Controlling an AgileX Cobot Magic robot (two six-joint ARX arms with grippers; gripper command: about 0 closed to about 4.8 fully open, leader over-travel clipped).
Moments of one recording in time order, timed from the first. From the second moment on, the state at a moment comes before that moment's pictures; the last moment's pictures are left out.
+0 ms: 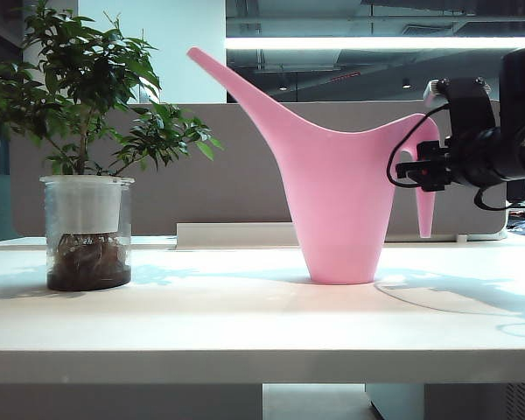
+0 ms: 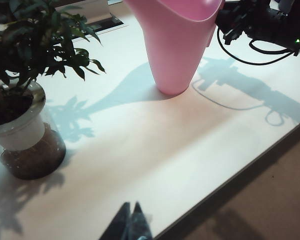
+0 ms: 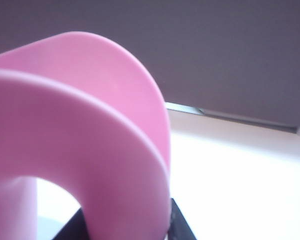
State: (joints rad) left arm -0.33 0.52 0.83 -0.72 0.29 0.12; right arm 0.12 1.88 0.83 1.06 -0.07 -0.12
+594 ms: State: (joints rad) left arm -0.33 0.52 0.83 -0.72 0.29 0.12; right arm 0.12 1.88 0.84 1.06 -0.05 -0.12
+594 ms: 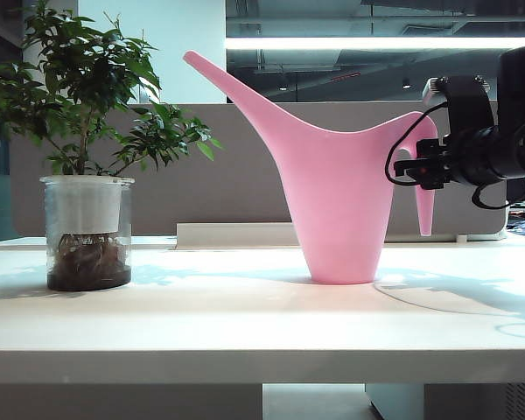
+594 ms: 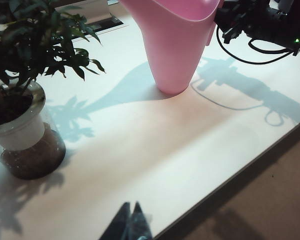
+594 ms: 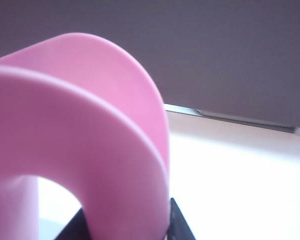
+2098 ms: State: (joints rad) left arm -0.33 0.52 0.83 -0.72 0.29 0.12; right arm 0.21 1.68 1.10 0.59 0.00 -0.40
